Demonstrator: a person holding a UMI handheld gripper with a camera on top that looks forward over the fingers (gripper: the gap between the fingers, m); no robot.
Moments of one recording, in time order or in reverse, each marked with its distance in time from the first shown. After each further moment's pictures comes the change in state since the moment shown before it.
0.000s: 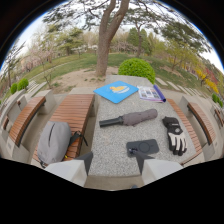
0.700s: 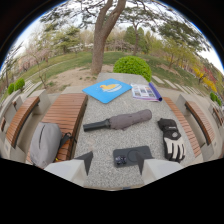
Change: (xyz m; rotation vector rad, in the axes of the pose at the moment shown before) arm 0.056 -0.015 0.061 -0.019 0.036 0.009
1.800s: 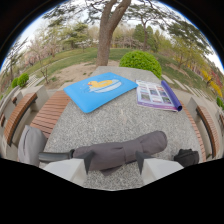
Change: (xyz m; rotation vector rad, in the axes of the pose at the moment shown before) arm 0.063 -0.065 0.233 -0.034 -0.078 -0.056
